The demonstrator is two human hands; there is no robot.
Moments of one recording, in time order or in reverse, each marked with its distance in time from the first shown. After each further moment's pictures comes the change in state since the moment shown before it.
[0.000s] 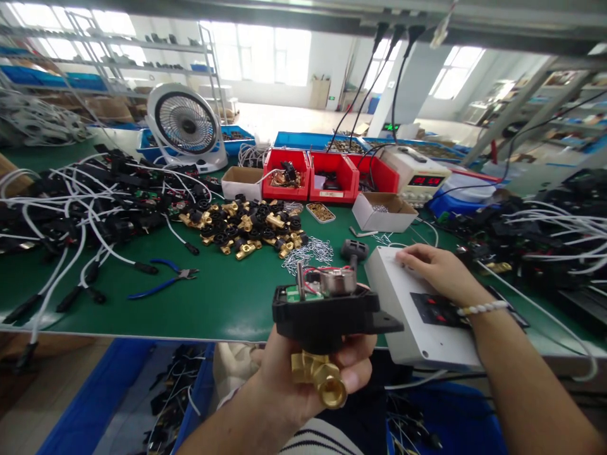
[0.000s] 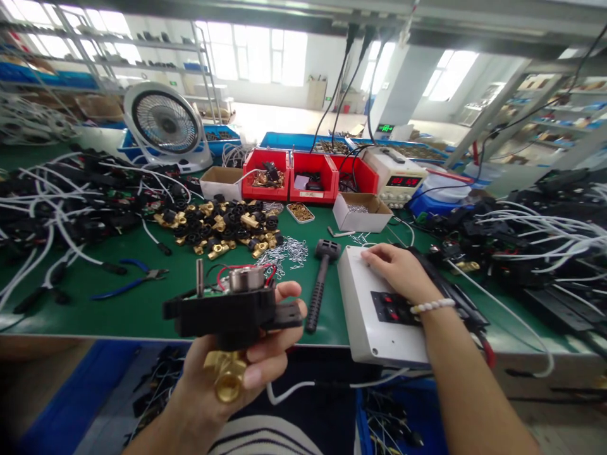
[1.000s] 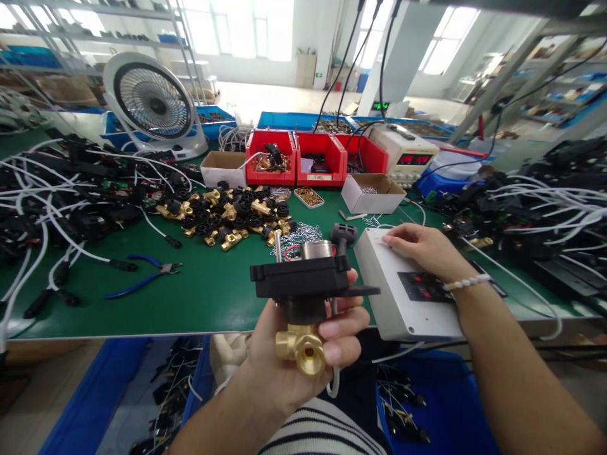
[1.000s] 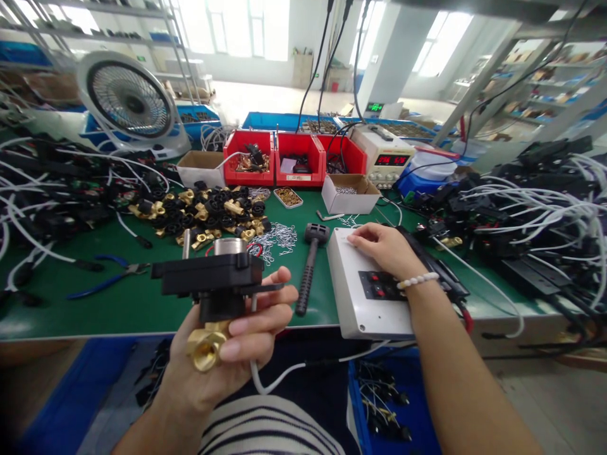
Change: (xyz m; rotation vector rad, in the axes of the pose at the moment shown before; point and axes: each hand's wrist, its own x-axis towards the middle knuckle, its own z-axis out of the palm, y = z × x) left_hand -0.002 -0.001 0.004 -0.187 0.058 -0.063; right_hand -0.002 0.001 0.002 0.020 0.007 0.011
